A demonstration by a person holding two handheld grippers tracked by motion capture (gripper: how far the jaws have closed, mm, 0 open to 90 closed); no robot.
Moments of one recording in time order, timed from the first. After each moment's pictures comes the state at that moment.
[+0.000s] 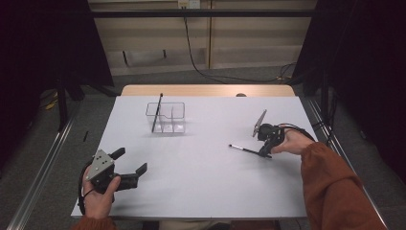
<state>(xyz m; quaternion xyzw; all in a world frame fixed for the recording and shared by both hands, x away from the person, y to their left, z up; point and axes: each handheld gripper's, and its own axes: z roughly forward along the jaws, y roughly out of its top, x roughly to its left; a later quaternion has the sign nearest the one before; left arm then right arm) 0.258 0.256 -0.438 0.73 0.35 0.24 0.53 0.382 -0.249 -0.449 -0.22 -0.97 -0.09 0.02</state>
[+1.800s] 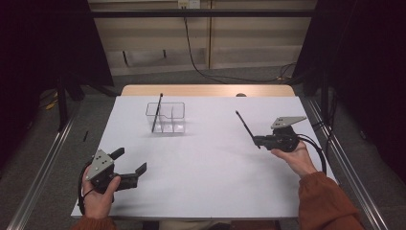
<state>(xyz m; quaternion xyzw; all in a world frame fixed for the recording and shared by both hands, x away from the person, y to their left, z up) 0.258 0.256 -0.438 0.73 0.36 0.24 0.53 0.332 -0.273 -0.434 -0.35 -0.83 -0.42 -0.13</state>
